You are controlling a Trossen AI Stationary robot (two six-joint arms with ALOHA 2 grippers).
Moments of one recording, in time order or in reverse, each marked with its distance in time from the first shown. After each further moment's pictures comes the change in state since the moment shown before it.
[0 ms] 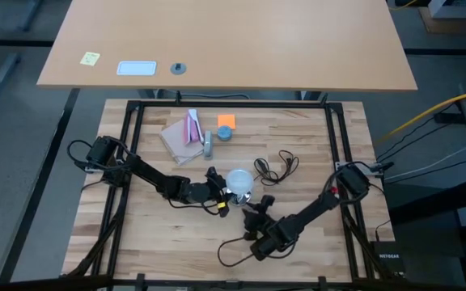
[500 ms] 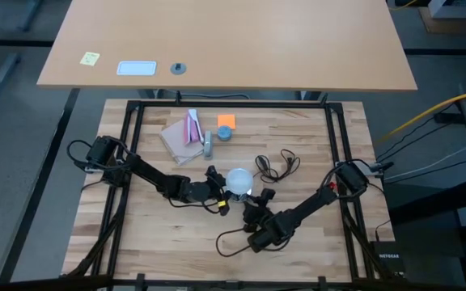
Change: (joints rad) left arm 0.001 -0.002 0.000 -0.006 -0.005 0.001; right arm -0.055 -0.005 0.004 -0.124 -0.011 0.015
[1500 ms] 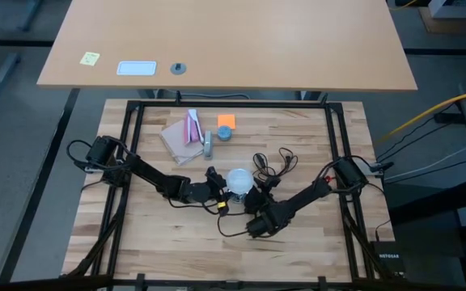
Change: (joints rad) left arm -0.001 -0.001 0.000 -0.037 0.007 -0.026; right arm -0.080 -0.011 -0.005 -0.222 0.127 0.080
